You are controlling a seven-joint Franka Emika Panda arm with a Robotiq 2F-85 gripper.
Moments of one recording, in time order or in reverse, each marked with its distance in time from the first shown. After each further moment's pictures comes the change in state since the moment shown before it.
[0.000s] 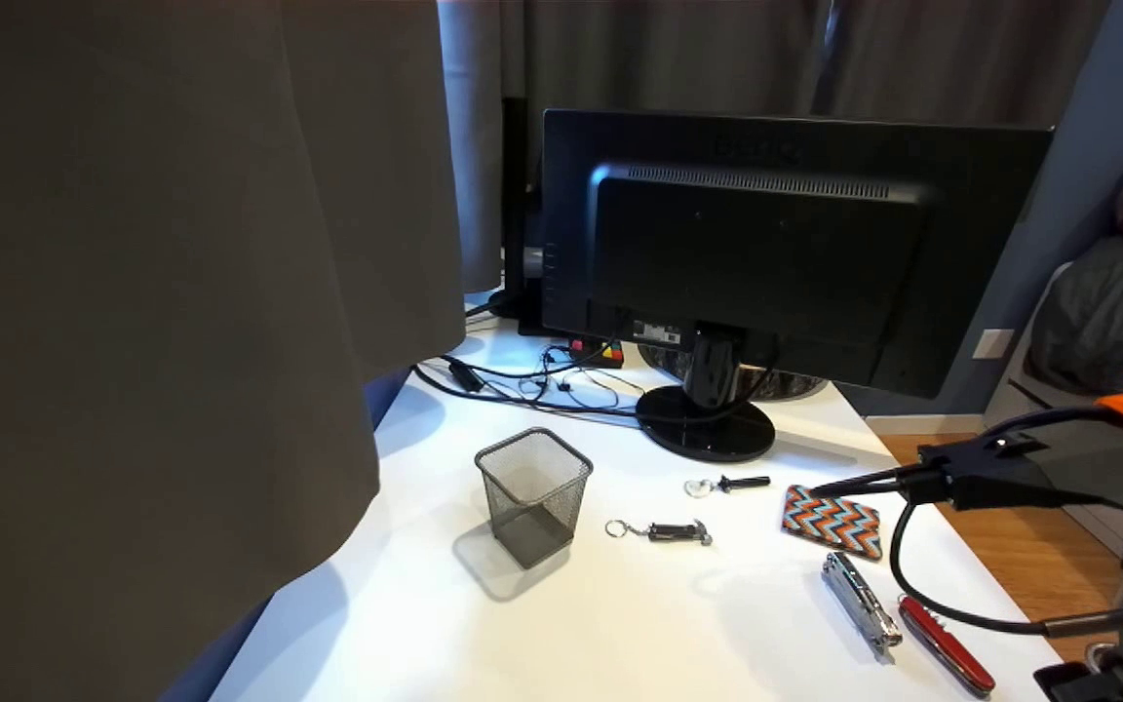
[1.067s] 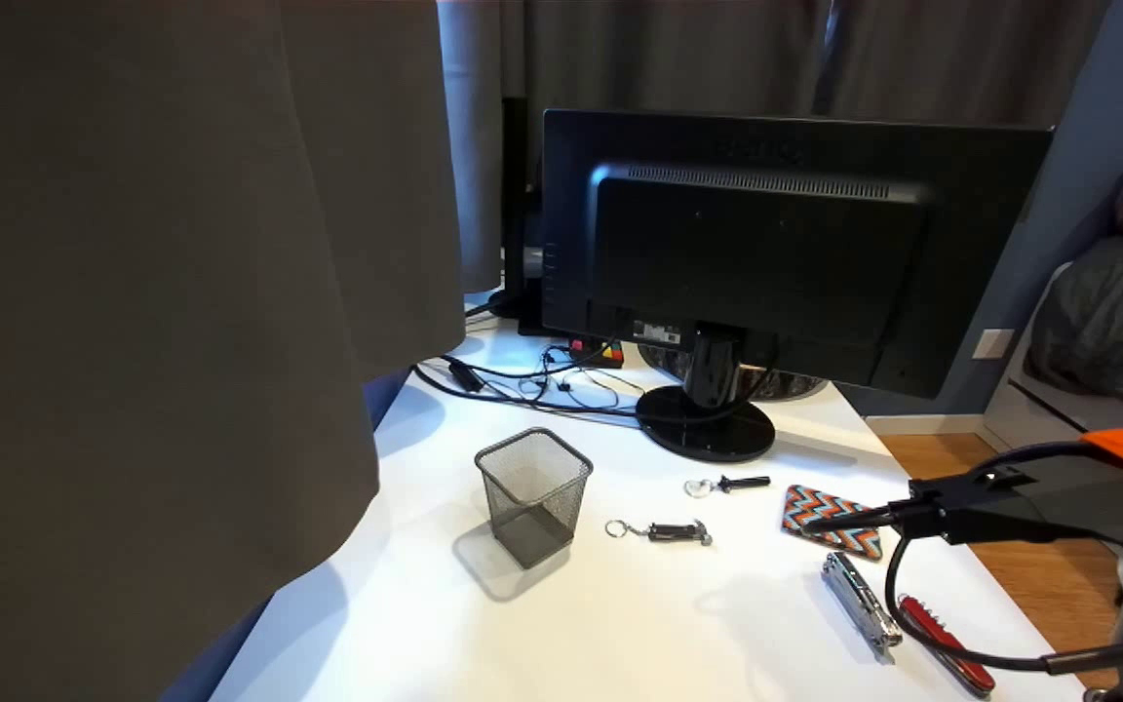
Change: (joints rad) arm -0.002 0.031 0.002 -0.008 0.081 0.052 -0.087
